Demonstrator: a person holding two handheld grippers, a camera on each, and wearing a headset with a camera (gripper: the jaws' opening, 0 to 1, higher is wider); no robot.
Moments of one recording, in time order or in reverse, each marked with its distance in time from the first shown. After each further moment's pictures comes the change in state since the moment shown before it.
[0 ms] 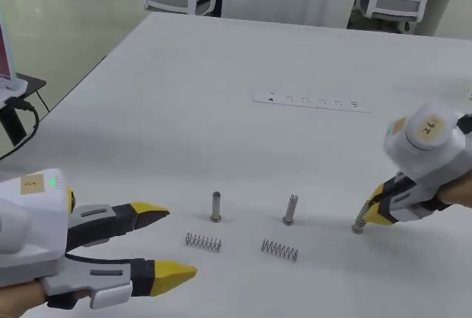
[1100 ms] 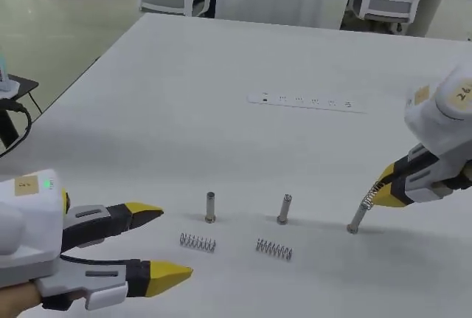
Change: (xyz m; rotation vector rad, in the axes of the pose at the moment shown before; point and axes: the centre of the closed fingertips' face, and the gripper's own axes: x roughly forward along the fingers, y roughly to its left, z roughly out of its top) left arm 0.002 0.000 0.000 0.000 -0.002 0.002; right arm -0.050 0.003 0.014 -0.029 -0.041 0.002
